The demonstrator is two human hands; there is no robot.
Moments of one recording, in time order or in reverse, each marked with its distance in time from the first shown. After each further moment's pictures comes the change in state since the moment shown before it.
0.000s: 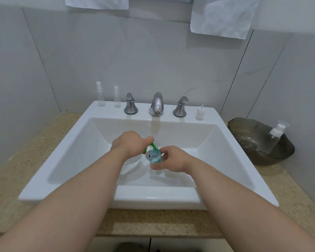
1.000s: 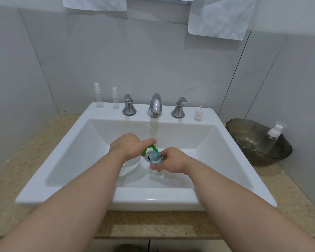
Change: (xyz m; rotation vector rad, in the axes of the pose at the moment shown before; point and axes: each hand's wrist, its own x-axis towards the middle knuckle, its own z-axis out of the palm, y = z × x) left_hand -0.005 -0.002 0.000 -0.018 -0.021 0.003; right_hand 0.000 -0.002 0.000 -0.050 -0.012 0.074
